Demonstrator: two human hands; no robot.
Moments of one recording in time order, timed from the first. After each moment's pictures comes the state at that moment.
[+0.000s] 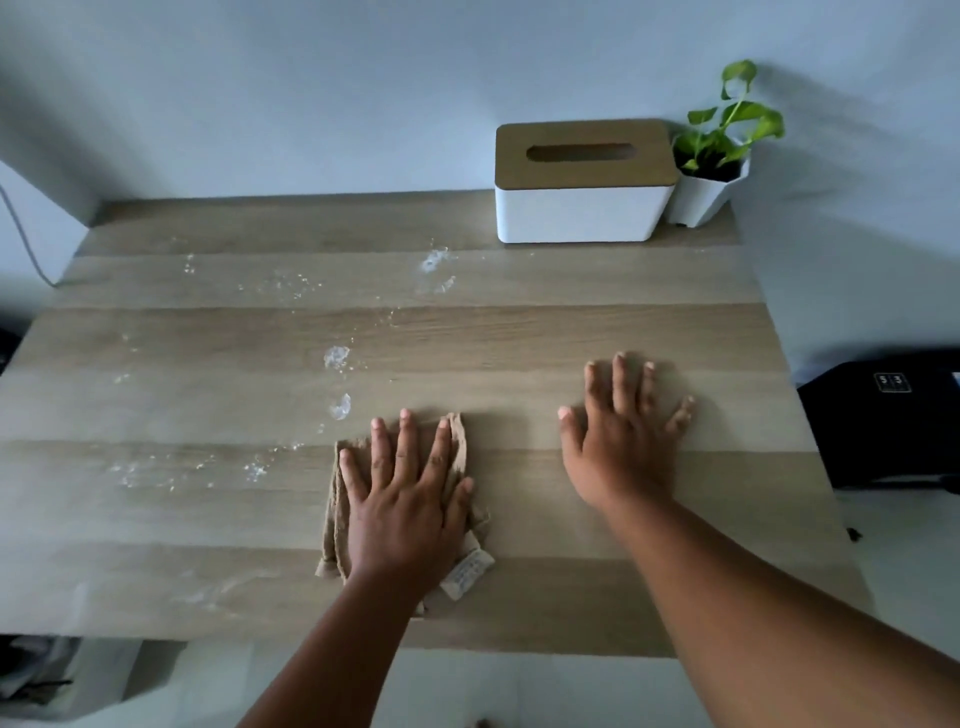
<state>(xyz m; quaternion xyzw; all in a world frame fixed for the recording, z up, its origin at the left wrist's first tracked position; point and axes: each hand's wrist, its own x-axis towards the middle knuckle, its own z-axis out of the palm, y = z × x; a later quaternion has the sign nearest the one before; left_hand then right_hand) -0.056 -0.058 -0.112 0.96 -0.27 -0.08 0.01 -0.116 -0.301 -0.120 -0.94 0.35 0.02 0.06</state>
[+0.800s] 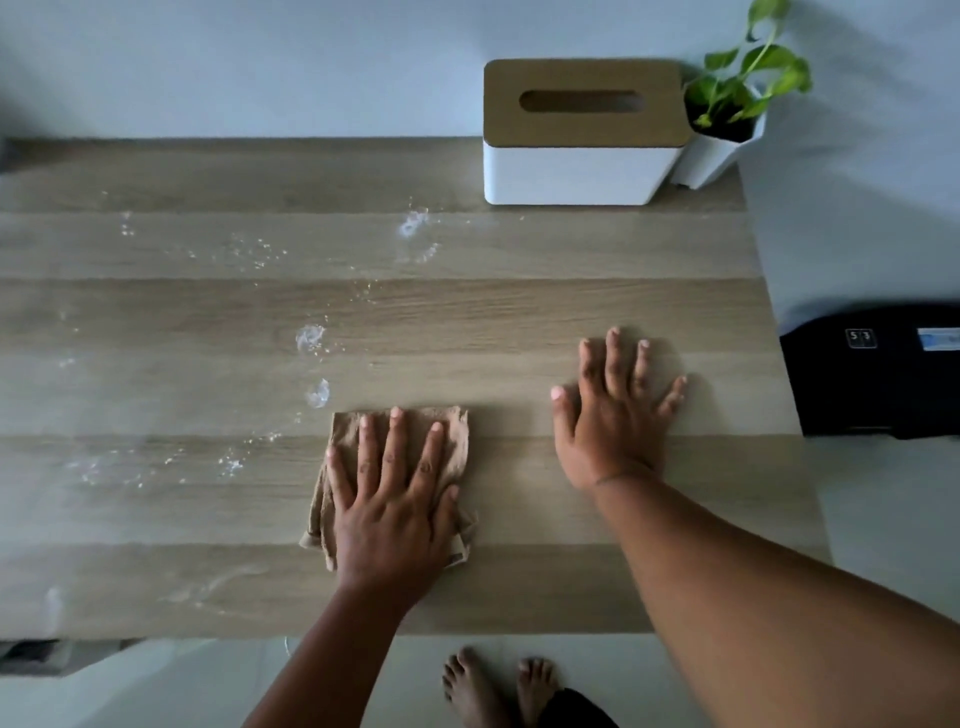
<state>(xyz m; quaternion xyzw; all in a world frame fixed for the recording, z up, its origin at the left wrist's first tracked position) -0.061 -0.046 -0.110 0.95 -0.31 -0.08 0.03 -0.110 -0.301 -0.114 -0.93 0.36 0.06 0.05</state>
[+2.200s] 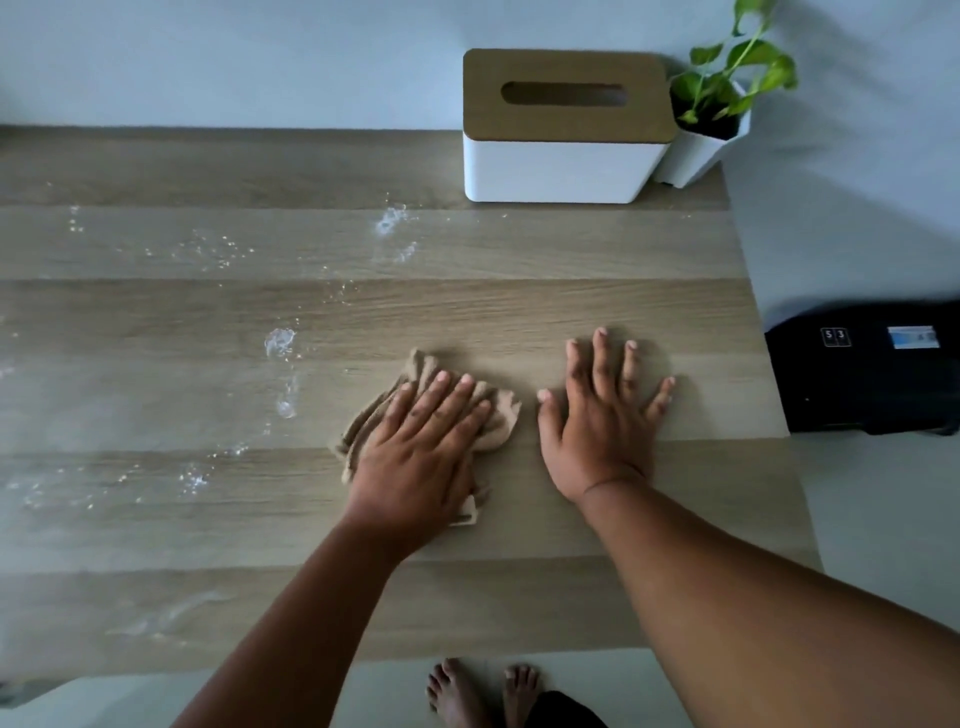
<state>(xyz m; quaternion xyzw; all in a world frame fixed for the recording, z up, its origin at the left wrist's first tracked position) -0.014 -0.098 -0.110 0.86 -0.49 -0.03 0.11 -0.107 -0.303 -0.112 -0.93 0.36 0.05 0.06</state>
